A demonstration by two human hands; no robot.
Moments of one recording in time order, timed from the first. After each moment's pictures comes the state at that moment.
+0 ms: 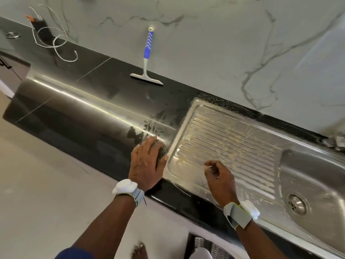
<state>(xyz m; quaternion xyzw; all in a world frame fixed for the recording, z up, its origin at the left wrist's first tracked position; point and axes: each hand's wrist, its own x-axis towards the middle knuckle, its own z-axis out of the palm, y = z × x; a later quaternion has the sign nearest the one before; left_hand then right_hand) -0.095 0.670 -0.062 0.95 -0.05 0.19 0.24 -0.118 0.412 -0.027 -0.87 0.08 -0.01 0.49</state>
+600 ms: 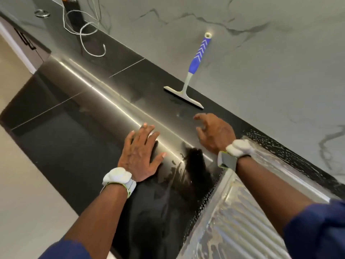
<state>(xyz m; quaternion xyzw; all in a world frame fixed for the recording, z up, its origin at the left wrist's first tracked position) 0.085 0.814 -0.101 0.98 0.02 0.16 0.12 0.227 0.586 -0.008 -0.95 -0.29 -0.04 0.13</state>
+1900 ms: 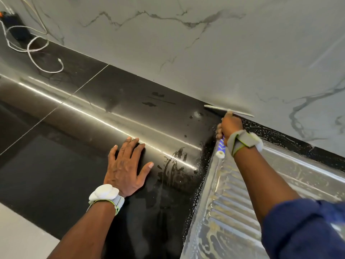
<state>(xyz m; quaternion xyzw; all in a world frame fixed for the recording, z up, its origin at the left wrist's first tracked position) 0.096 0.814 -0.101 0.99 -0.02 0.11 0.10 0.267 0.514 -0.018 -0.70 0.32 0.03 0.63</state>
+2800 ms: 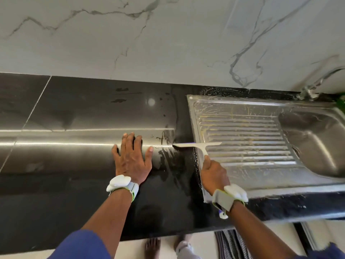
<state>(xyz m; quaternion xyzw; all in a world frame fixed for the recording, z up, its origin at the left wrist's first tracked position) 0.091 0.826 -0.096 0.97 -0.11 0.06 0.19 -0.025 0.615 -0.031 -0.86 0.42 0.05 0.26</state>
